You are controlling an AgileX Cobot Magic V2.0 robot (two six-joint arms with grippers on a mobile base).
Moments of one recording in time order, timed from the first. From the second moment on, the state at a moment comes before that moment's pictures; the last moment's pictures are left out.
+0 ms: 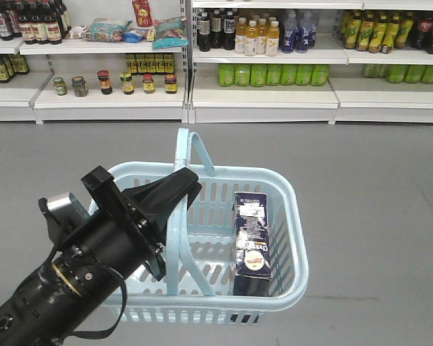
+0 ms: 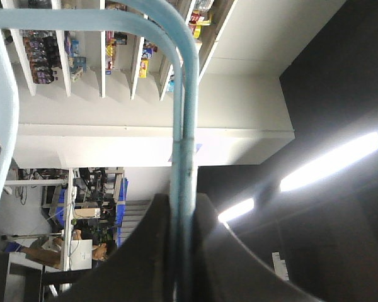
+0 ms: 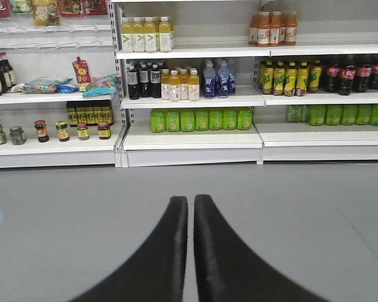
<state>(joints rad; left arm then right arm) -0.79 1.41 -0.45 -0.07 -1.08 -1.67 -0.04 -0.01 0.03 0.01 0.18 0.01</state>
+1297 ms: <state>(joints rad) -0.79 1.41 -0.45 -0.07 -1.08 -1.67 -0.04 -0.01 0.03 0.01 0.18 0.01</state>
